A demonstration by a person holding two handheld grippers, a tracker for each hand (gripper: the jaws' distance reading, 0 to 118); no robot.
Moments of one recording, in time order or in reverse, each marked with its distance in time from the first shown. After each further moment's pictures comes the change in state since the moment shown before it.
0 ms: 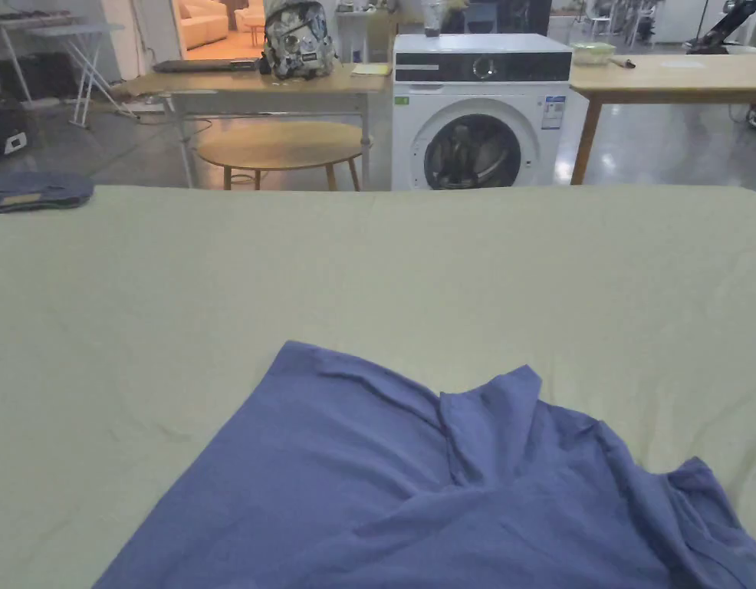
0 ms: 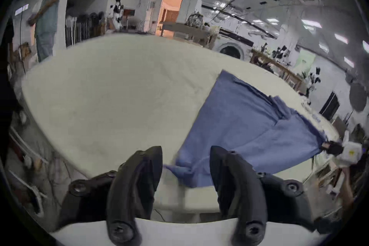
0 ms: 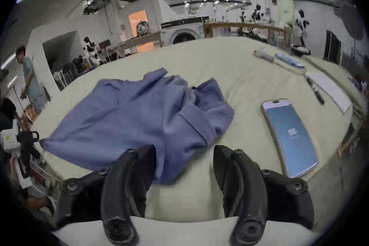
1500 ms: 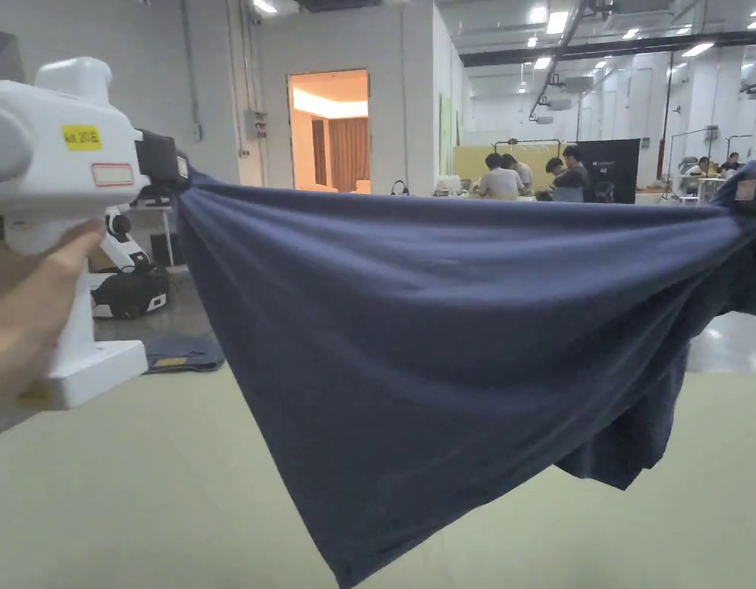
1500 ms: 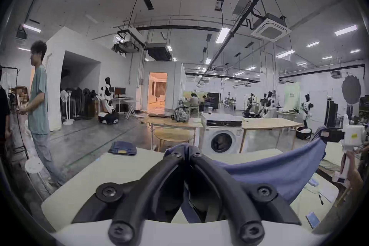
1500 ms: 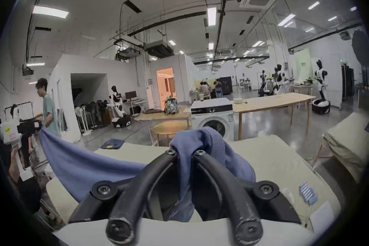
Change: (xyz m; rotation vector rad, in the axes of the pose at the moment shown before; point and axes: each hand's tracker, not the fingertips) left arm 0.077 0.442 0.099 0.576 -0.038 -0.133; right arm -0.127 0.465 0.052 0.474 0.190 0.064
